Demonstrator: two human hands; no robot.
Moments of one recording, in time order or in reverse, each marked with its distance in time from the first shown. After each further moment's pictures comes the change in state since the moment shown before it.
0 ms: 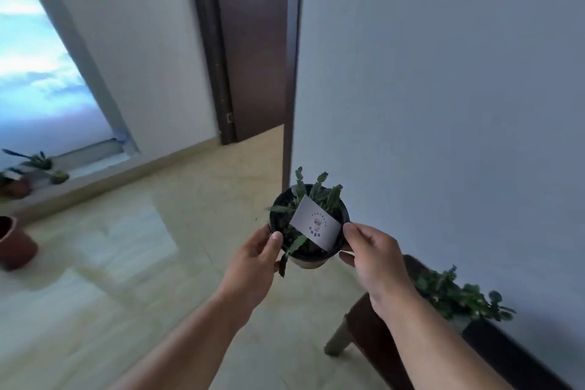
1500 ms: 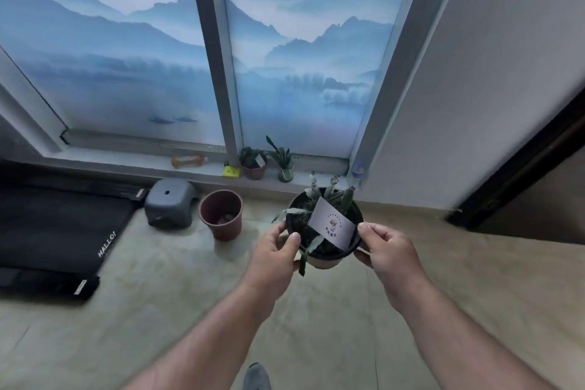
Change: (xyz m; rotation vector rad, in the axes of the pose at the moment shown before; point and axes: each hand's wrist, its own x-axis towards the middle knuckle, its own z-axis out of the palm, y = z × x) left_hand 0.368 0.080 -0.772 -0.347 0.703 0.006; right_hand 0.258 -0.118 0.939 -0.177 -0.716 0.063
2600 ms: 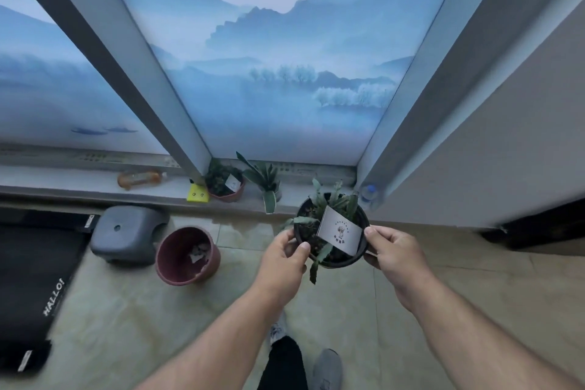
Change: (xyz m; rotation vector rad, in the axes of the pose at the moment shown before) left_hand 0.504 0.007 0.088 0.157 0.042 -0.346; right_hand 0.509 -0.048 0.037 -0.102 -0.040 0.240
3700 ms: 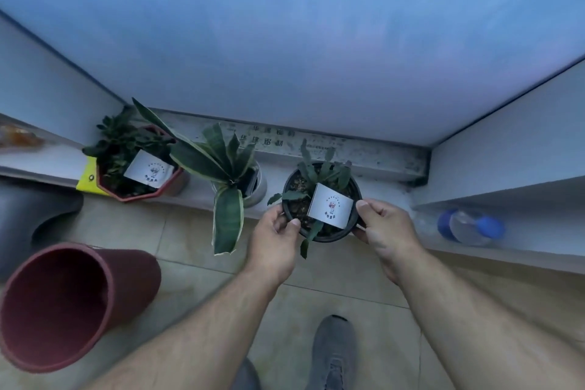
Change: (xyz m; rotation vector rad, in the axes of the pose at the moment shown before) left_hand 0.518 -0.196 0.034 0.009 0.196 -0.113; right_hand 0.515 0.202 0.112 -0.038 -0.057 0.154
